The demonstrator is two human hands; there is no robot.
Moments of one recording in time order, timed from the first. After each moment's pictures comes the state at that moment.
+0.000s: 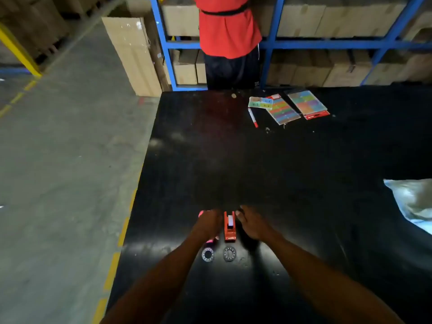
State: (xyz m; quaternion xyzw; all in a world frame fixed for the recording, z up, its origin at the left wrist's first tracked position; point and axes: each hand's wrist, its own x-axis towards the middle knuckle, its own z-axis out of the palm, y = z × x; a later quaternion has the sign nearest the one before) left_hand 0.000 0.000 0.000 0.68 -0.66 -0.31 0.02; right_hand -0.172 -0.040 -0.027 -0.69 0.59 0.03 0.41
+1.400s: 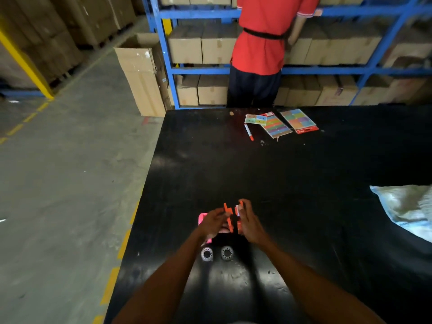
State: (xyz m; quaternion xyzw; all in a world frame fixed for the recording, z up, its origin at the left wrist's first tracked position) left_hand -0.024 0.026 0.041 0.57 -0.34 -0.66 0.34; right_hand -0.171 -0.001 0.005 -0.60 0.57 -0.25 0.50
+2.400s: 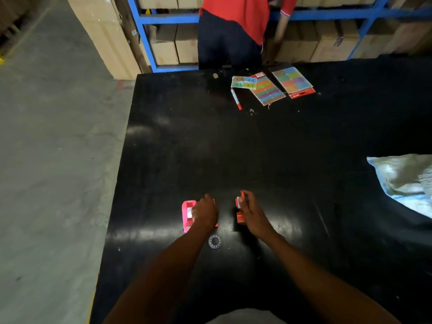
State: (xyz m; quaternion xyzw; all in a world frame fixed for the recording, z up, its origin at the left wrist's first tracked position) left_hand -0.054 -0.028 -0.031 0.79 -0.54 -0.27 -0.04; right_hand -0.219 -0.021 -0.037 -0.56 0.61 -0.20 0.52
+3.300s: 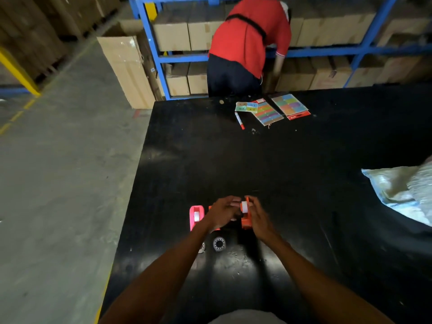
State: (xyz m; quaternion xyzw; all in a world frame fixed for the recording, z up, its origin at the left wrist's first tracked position) left_hand -0.073 0.004 0.033 0.59 -0.47 -0.58 0.29; right_hand -0.230 0.009 -0.007 -0.57 0.57 -0.29 0.52
